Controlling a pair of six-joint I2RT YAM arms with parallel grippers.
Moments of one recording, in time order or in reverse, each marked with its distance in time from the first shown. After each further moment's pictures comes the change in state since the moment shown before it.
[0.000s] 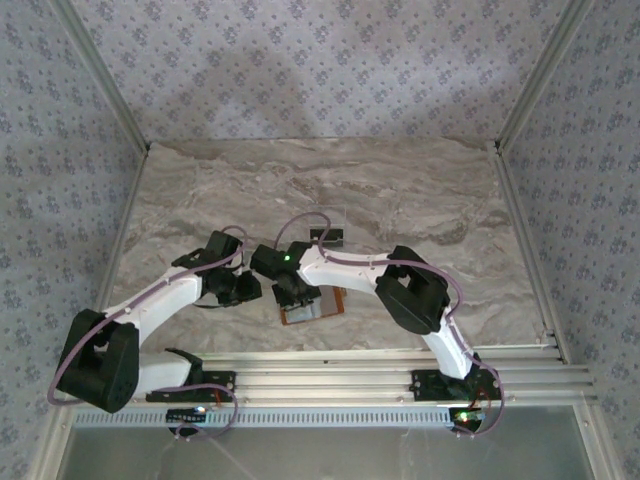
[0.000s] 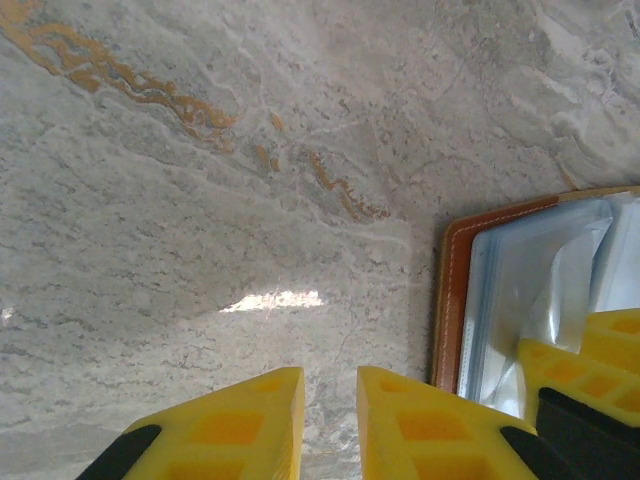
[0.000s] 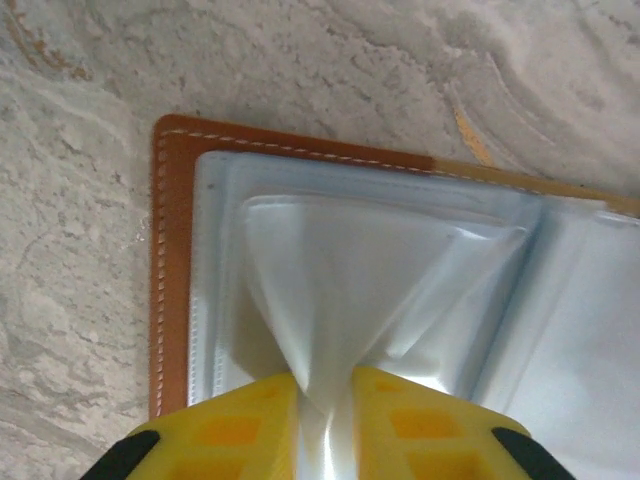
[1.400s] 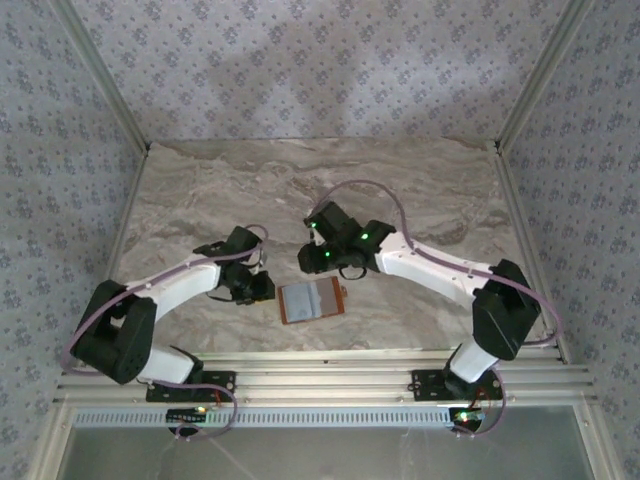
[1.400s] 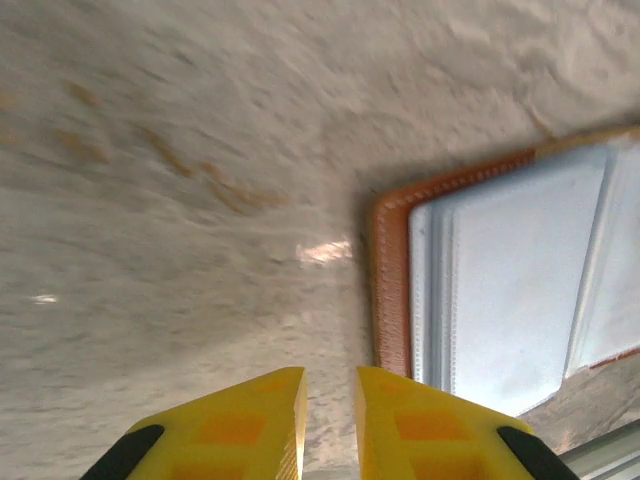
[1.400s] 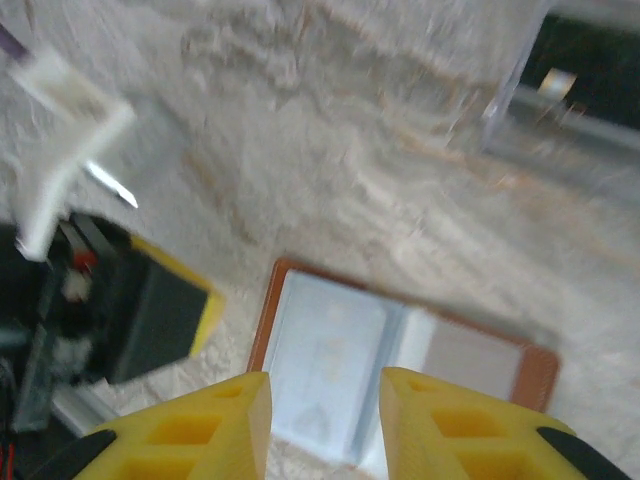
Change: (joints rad) left arm -0.084 0.146 0.086 -0.001 0.032 0.000; right arm -0.191 -0.477 -0.324 0.322 -0.132 -0.173
